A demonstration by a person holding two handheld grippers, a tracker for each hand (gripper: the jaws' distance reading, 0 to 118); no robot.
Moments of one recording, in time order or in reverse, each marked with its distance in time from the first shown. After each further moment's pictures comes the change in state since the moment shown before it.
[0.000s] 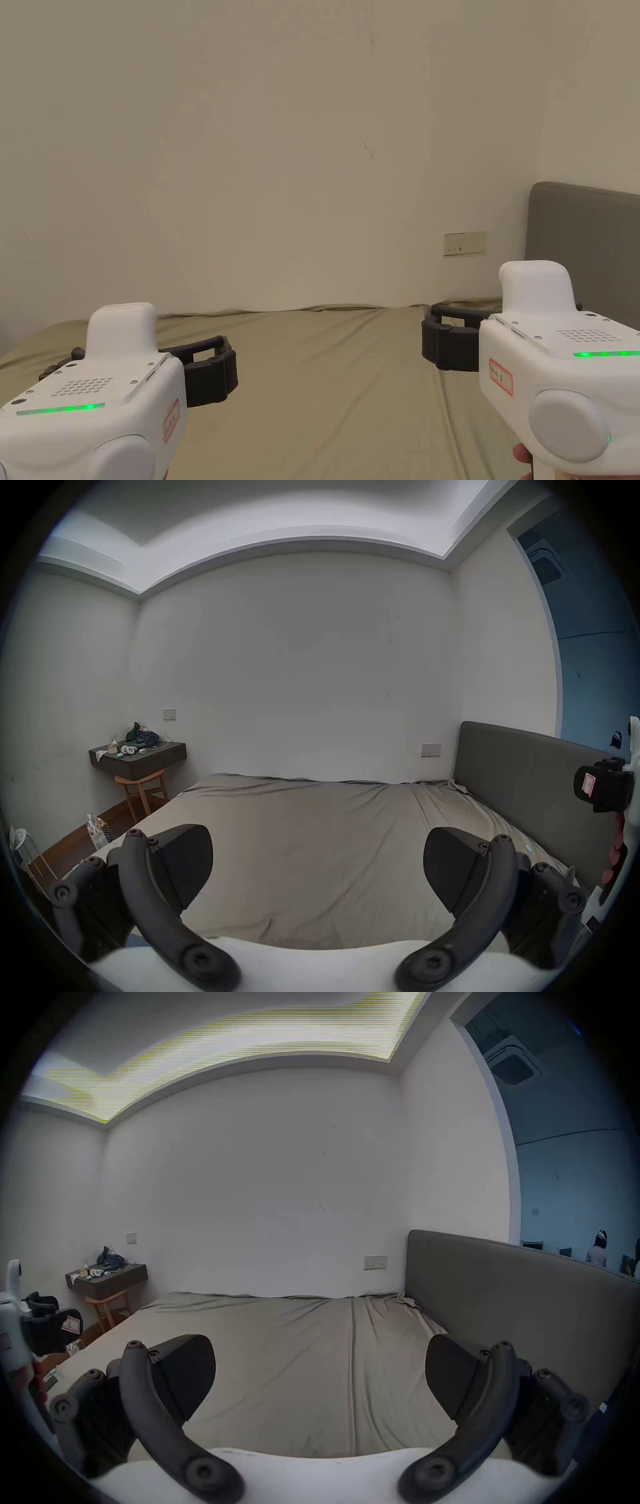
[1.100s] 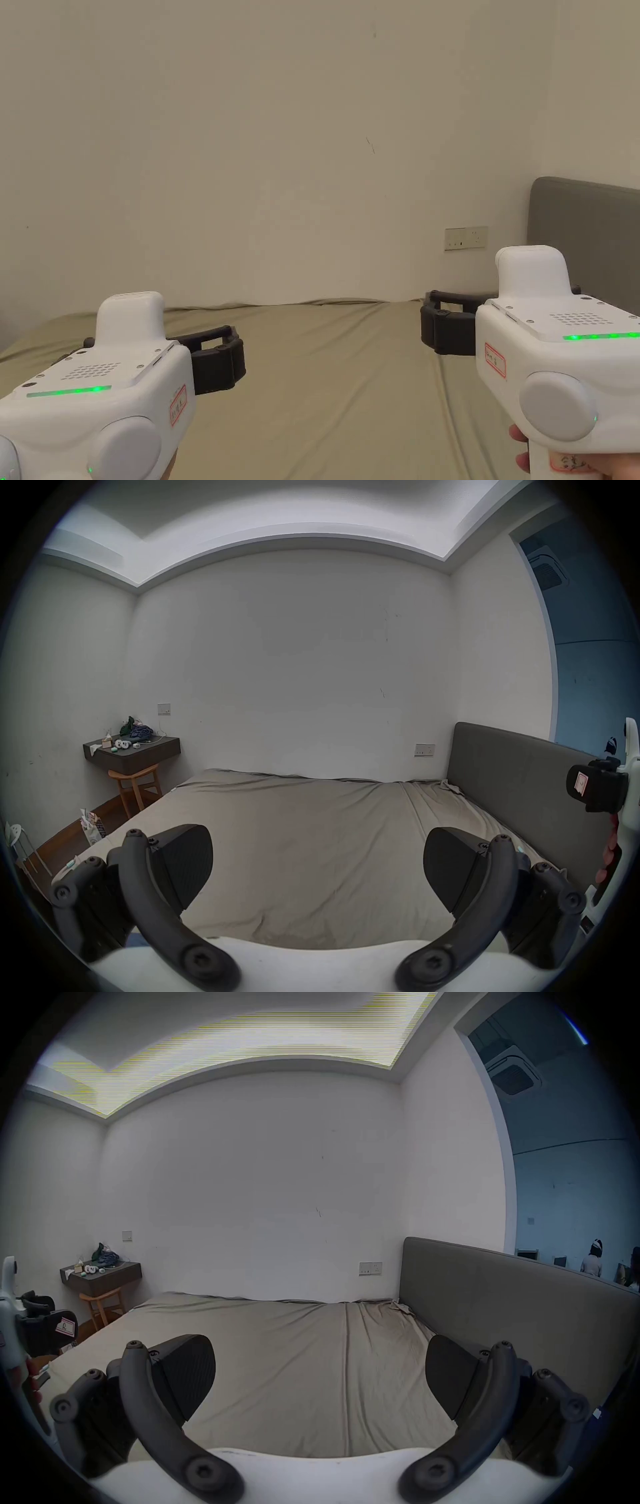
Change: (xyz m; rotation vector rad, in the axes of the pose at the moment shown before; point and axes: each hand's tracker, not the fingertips) left arm -0.003 0.002 0.002 -0.014 -0.033 0.020; right arm -0.006 0.005 0.001 0.018 -0.019 0.026
